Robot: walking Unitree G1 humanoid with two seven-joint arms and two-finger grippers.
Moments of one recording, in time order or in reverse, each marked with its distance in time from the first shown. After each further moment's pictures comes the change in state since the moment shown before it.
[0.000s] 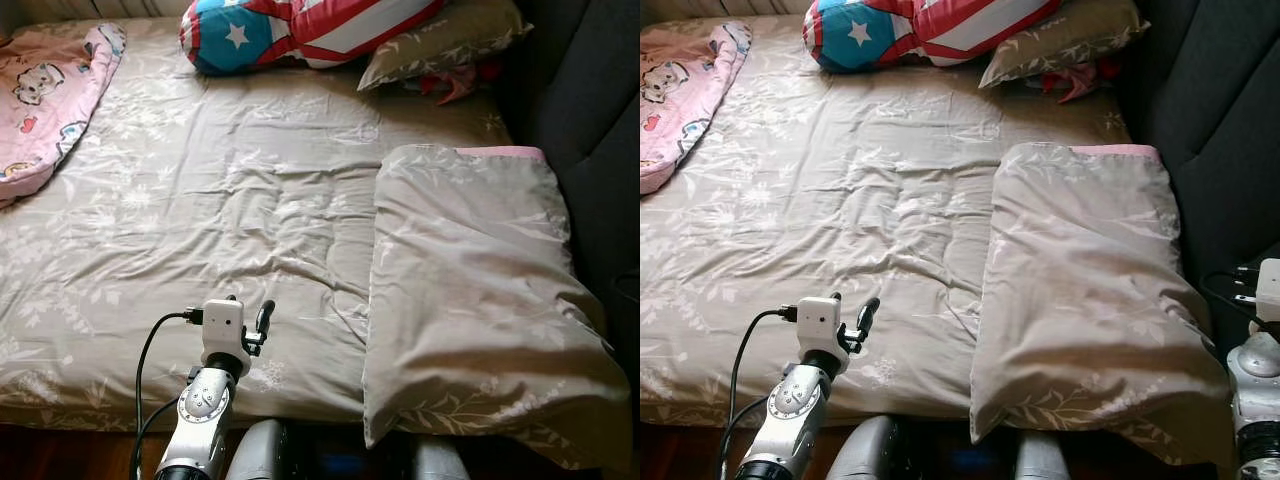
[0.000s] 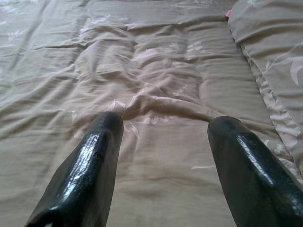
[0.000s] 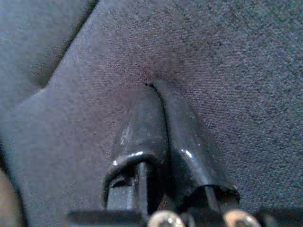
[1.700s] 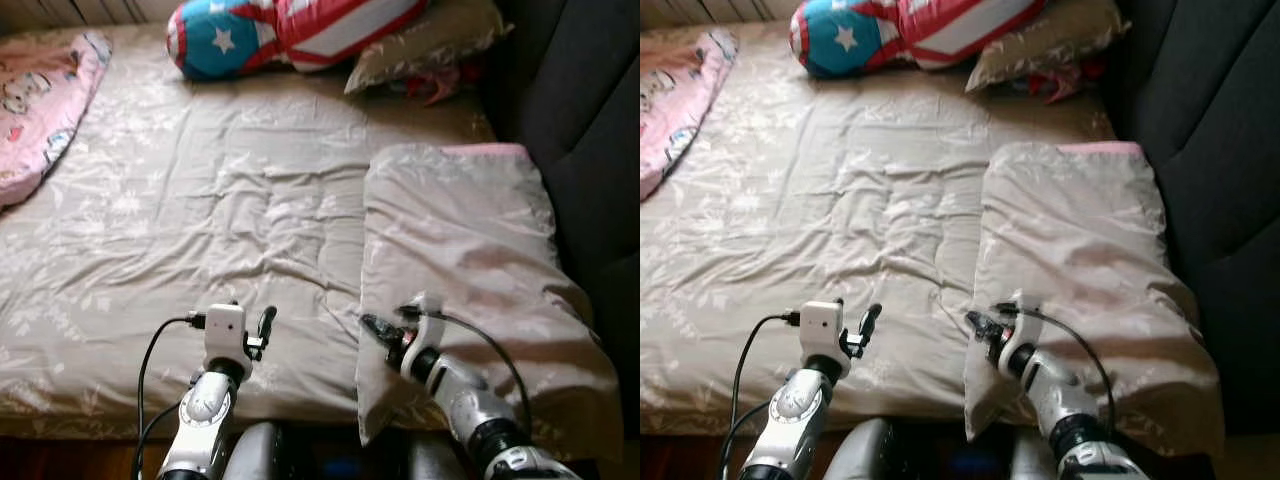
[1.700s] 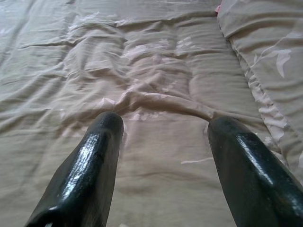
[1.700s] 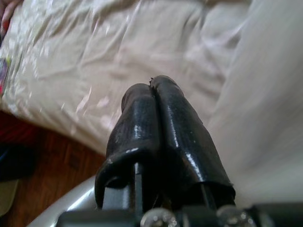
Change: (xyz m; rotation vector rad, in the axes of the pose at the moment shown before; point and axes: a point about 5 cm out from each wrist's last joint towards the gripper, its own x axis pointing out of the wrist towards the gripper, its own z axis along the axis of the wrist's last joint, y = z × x) left arm -0.005 0.000 -0.006 0.002 0.012 -0.003; right arm -0.199 0.215 0.008 0.691 0.441 1.589
